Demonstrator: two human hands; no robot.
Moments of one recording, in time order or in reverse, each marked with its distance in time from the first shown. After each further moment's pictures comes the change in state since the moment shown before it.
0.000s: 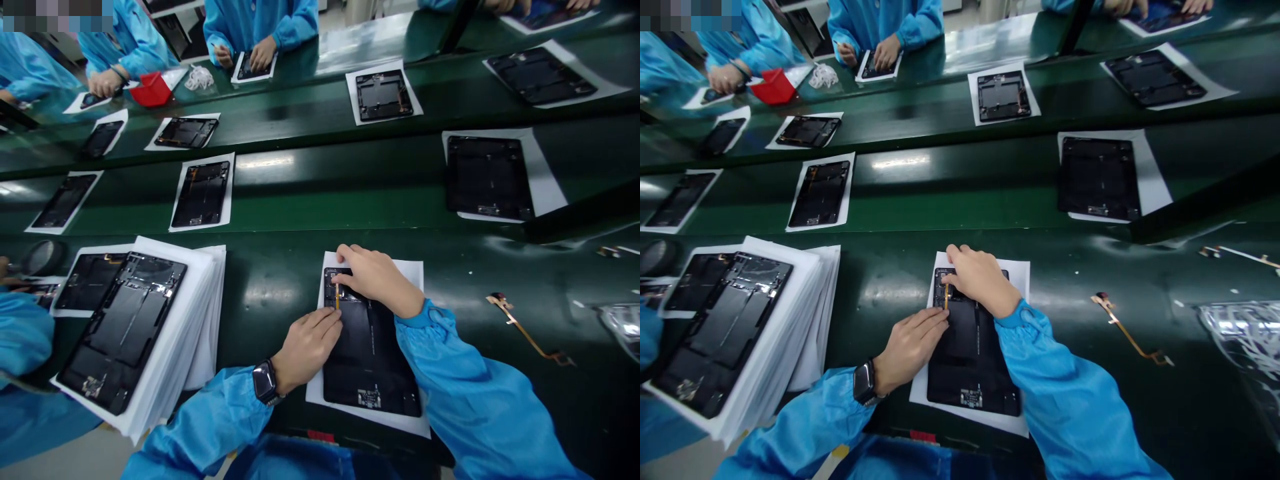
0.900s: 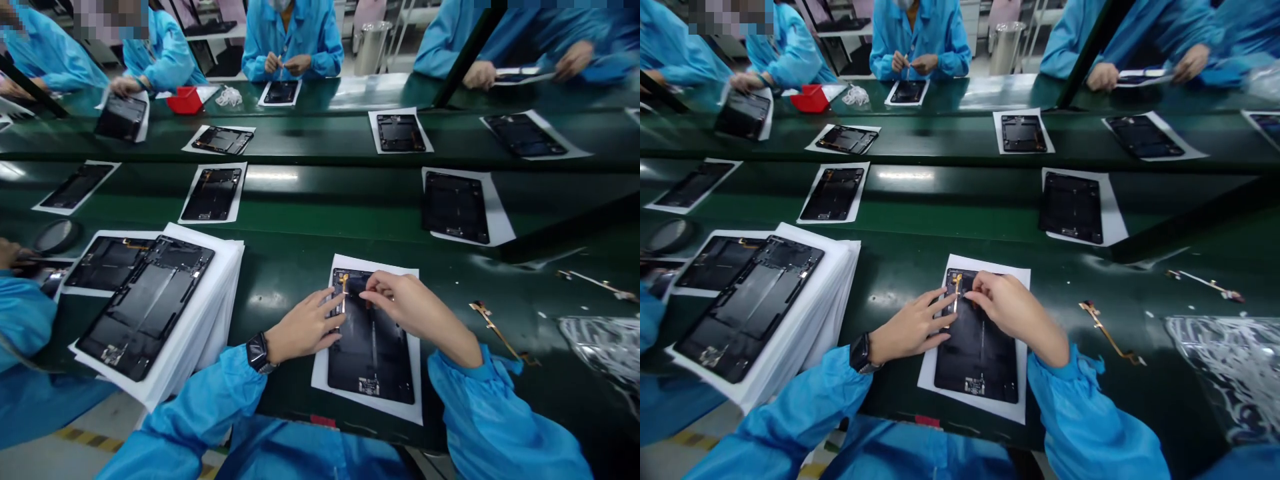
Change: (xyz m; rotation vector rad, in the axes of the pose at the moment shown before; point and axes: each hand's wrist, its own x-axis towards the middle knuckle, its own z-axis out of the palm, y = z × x) left_hand 0.001 -0.024 -0.032 -0.110 -0.295 0.068; right_hand -0.071 -0.011 -0.032 0.430 0.053 -0.022
